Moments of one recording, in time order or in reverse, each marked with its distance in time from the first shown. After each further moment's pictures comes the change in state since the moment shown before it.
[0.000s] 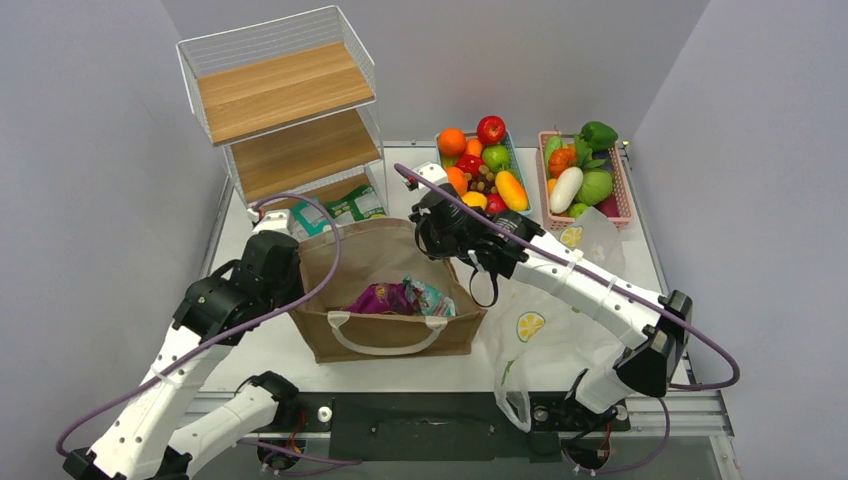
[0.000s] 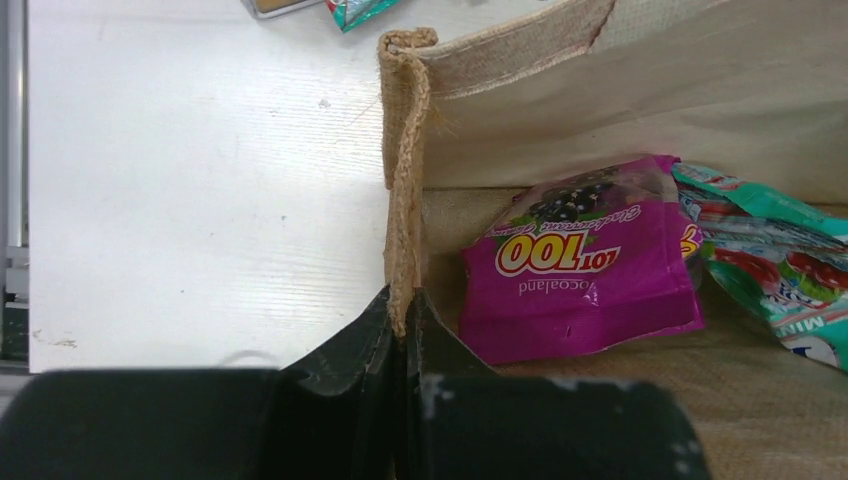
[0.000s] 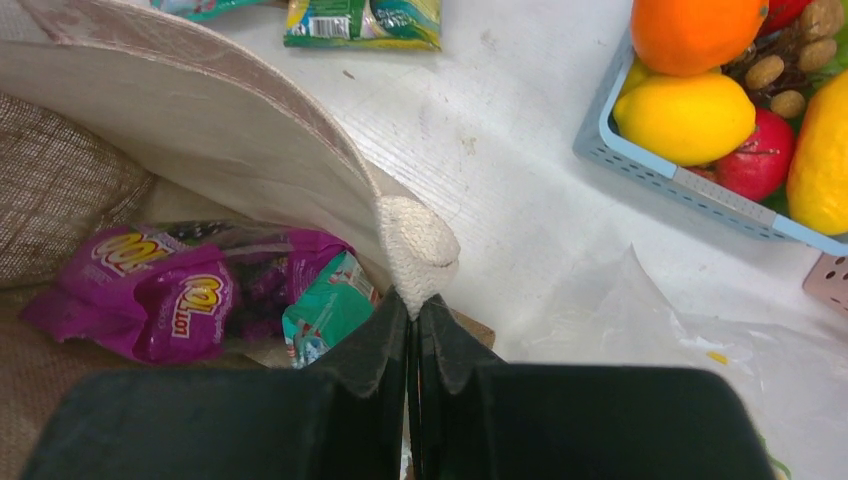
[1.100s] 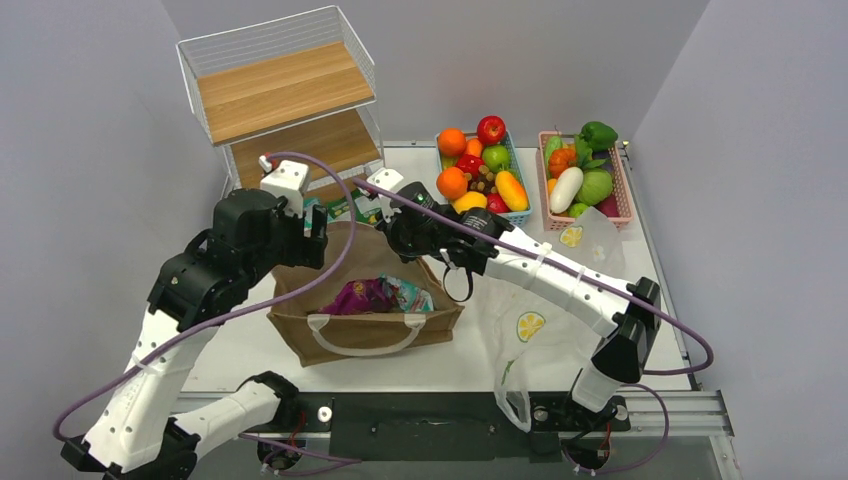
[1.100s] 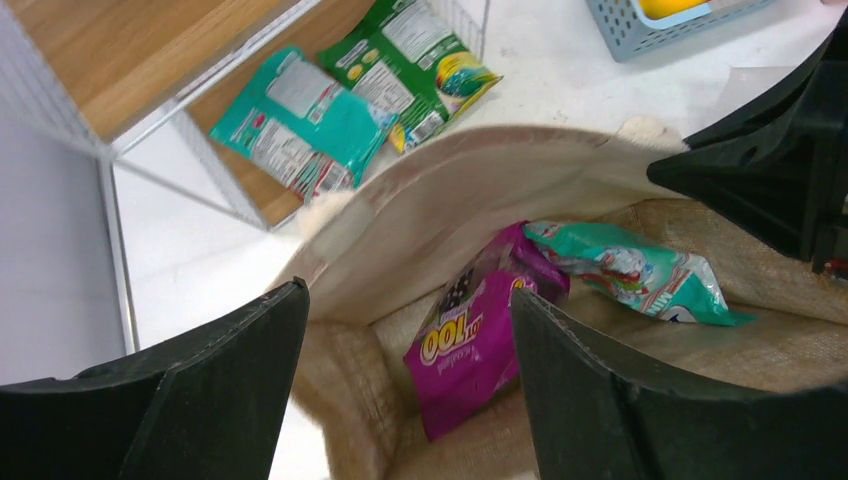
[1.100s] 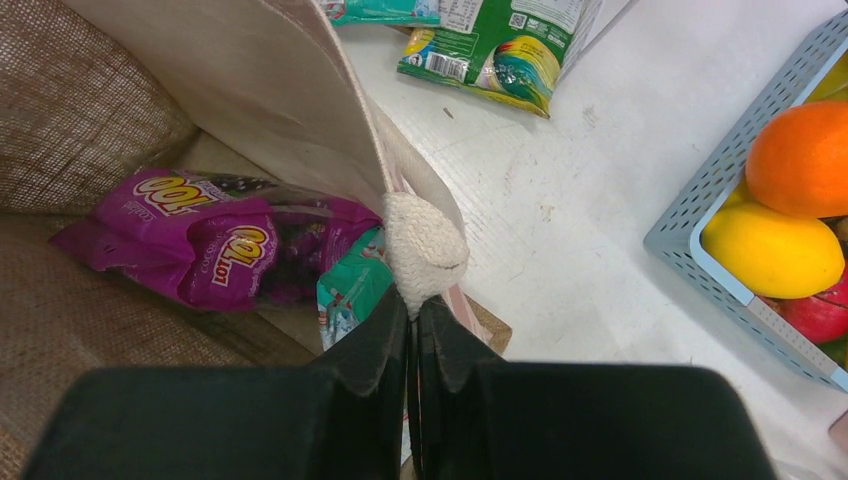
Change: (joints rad) left arm 0.000 0.127 0.362 0.050 0.090 0.365; right arm 0.065 0.158 0.158 0.053 -0.130 -0.150
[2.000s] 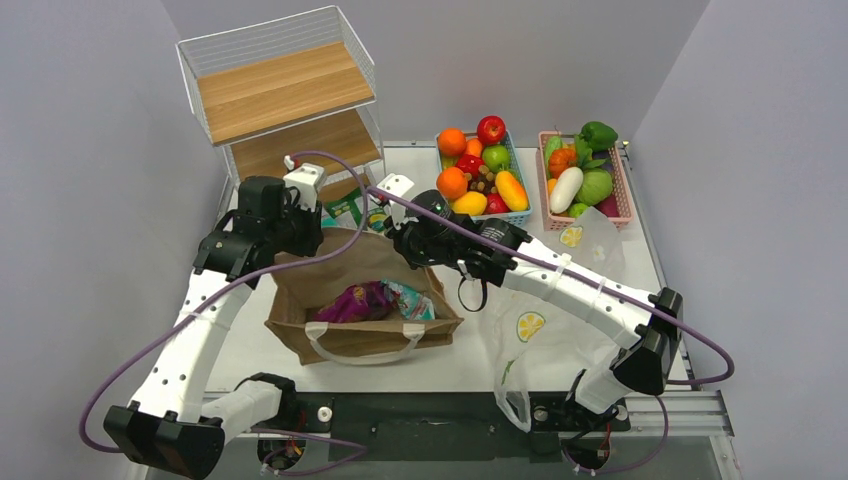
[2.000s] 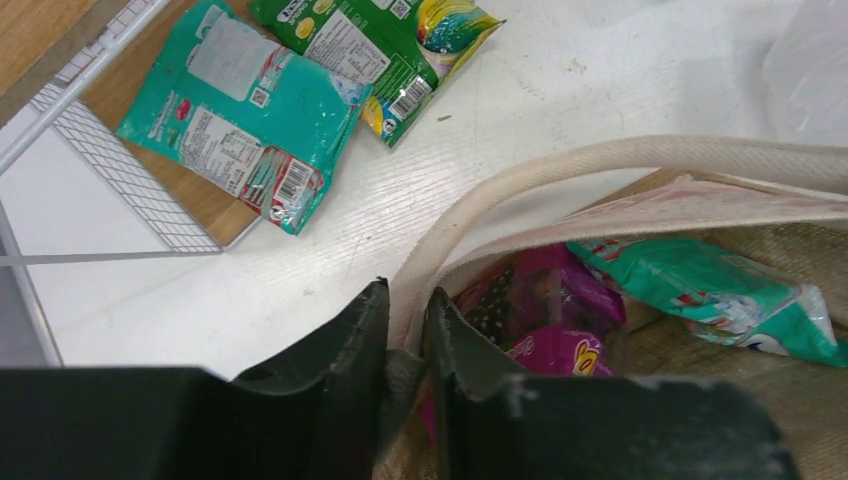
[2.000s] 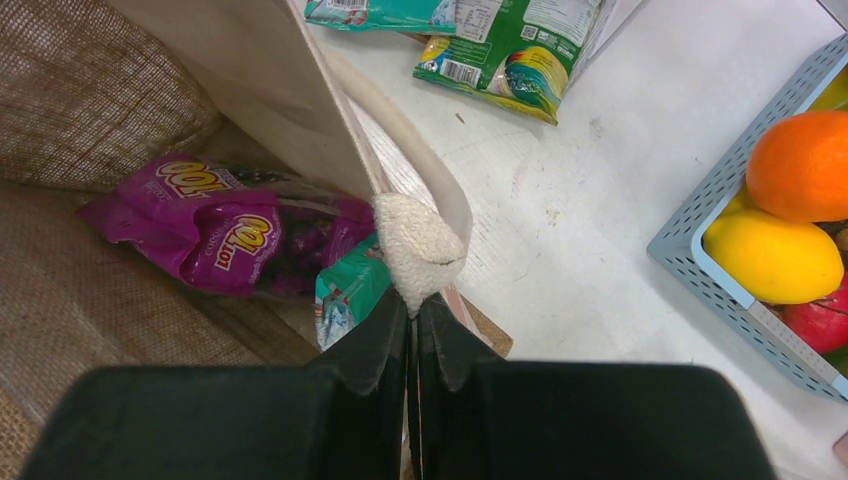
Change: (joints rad) left arm 0.279 0.122 -0.257 0.262 0.355 0.195; right arm 0.003 -0.120 -0.137 0.088 -0.034 -0.029
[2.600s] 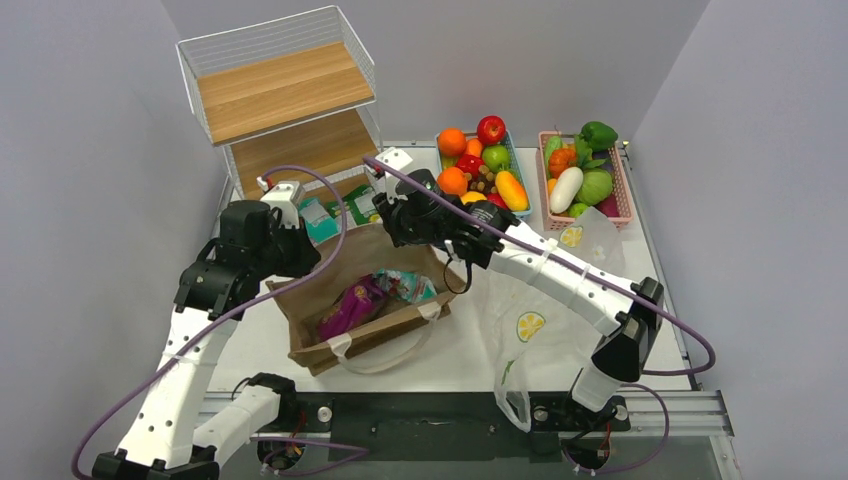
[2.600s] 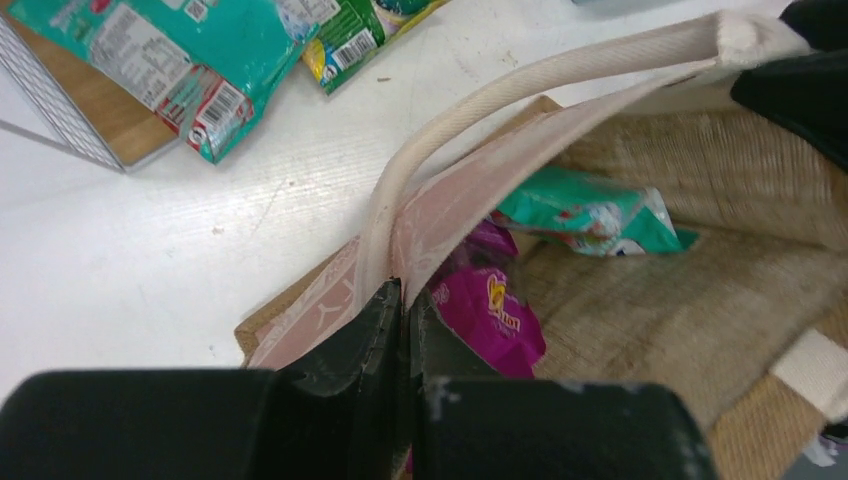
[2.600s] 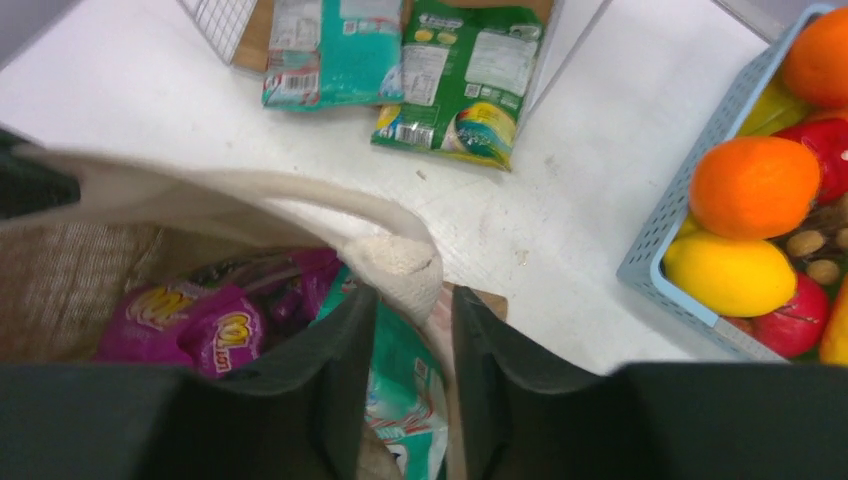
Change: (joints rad) left arm 0.005 -0.178 -0.069 -0.063 0.056 -0.230; right arm -0.034 0.102 0.145 -0.012 0.070 0.066
